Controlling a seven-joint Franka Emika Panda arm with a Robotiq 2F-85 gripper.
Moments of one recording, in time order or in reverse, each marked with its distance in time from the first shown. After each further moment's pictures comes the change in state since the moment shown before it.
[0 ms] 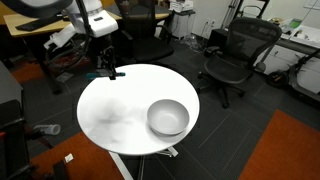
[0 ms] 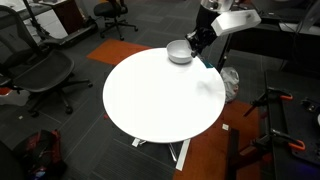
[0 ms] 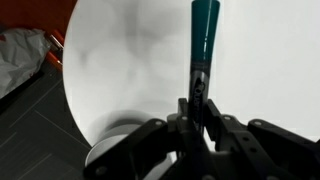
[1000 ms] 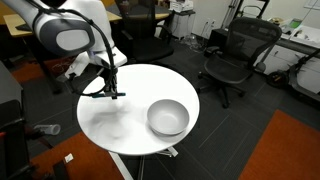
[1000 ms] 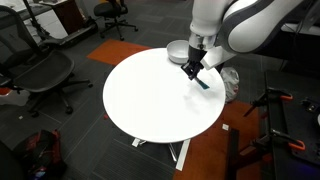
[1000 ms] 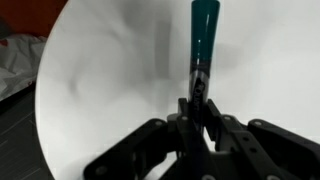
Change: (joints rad) arm 0.067 0.268 -0.045 0.067 0.007 0.082 -0.067
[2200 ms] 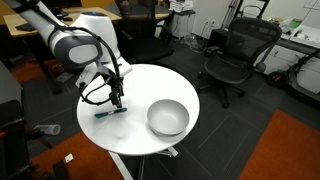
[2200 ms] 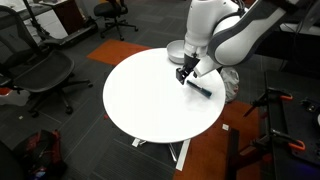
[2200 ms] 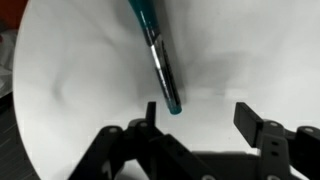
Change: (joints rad) arm 0.081 0.126 -0.091 0.061 0.037 0.081 0.000
